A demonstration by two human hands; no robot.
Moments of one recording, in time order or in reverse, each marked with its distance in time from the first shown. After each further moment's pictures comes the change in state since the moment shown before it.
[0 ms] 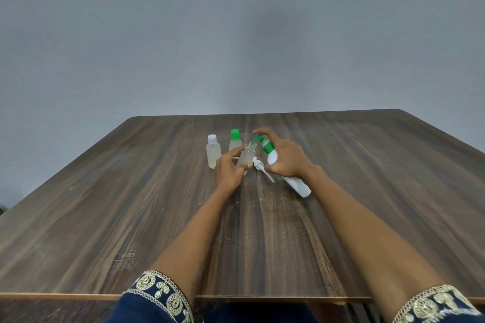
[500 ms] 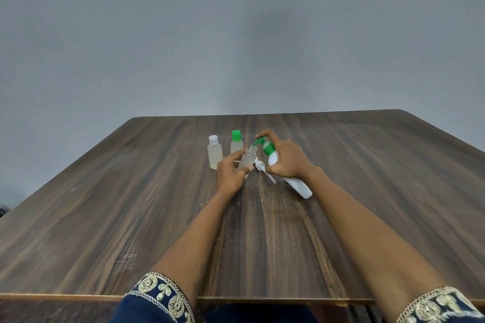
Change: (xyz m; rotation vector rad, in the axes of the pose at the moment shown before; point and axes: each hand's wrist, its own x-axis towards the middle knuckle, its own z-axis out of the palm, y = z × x) left_hand 0.000 -0.005 0.000 0.043 -0.025 -0.022; right_hand 0.000 -0.001 0.001 0.033 -0.026 0.029
